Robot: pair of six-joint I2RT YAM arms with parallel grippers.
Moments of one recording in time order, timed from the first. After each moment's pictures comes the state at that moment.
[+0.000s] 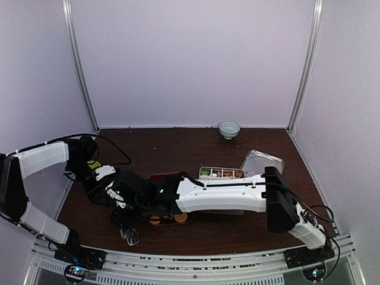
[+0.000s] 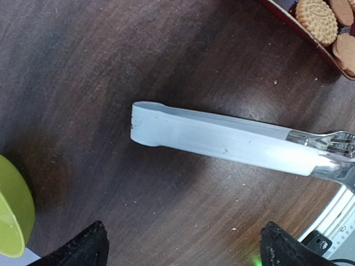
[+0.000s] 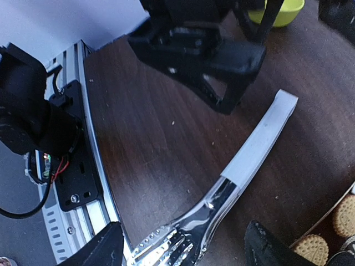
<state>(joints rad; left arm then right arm) -0.14 1.40 0.92 -1.00 0.19 0.77 1.35 2.40 2.18 -0.50 0.02 0.27</state>
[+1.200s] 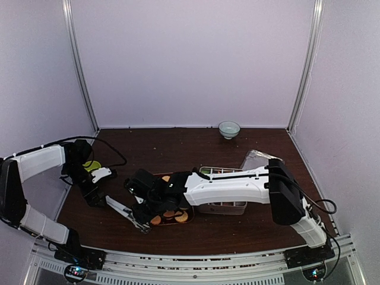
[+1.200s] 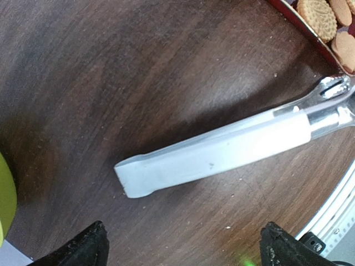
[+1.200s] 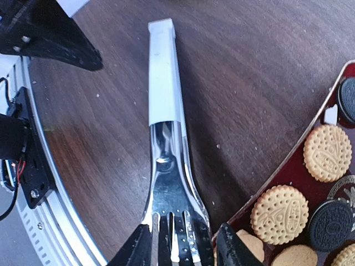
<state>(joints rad) -0.08 1.36 0.86 -0.99 0.23 0.78 1.29 2.35 2.01 -0.55 0.04 0.45</state>
